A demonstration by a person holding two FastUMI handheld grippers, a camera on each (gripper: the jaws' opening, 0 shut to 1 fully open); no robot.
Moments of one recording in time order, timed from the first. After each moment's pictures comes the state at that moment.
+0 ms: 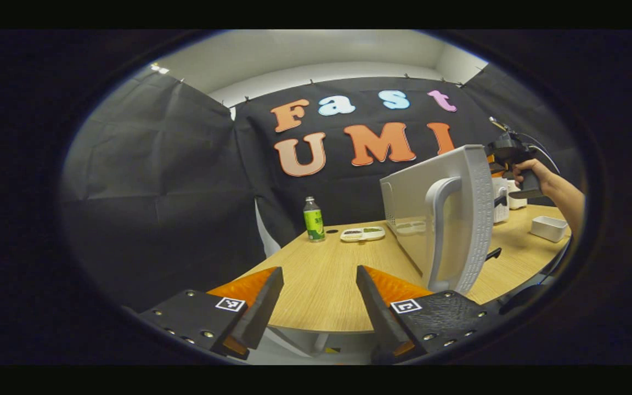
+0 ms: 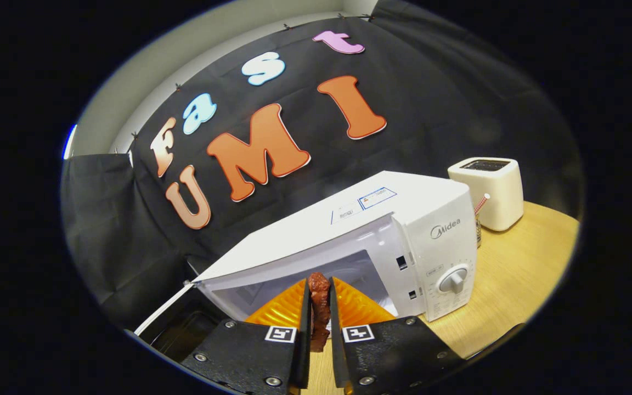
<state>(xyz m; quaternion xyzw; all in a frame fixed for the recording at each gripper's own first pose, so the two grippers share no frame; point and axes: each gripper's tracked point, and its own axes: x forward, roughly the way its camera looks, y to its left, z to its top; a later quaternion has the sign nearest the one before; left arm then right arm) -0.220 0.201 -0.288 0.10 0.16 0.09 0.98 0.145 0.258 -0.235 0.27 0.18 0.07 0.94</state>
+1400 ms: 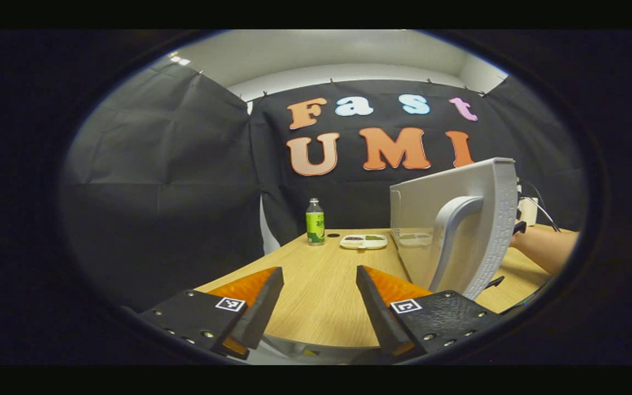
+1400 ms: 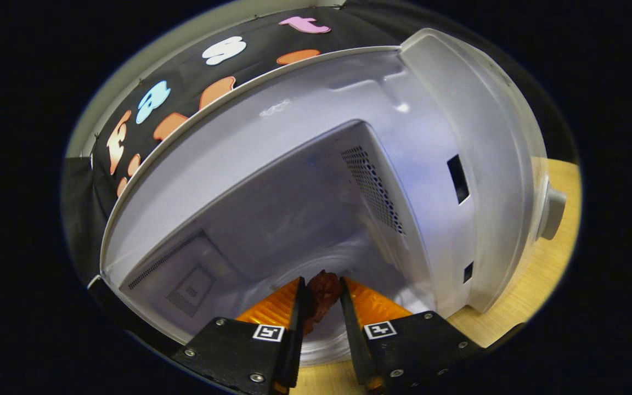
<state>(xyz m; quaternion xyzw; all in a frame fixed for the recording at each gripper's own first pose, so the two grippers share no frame) -0.190 0.185 -0.281 0.06 0.15 0.12 0.98 0.211 0.289 -0.353 0.25 0.21 -0.01 0.95</state>
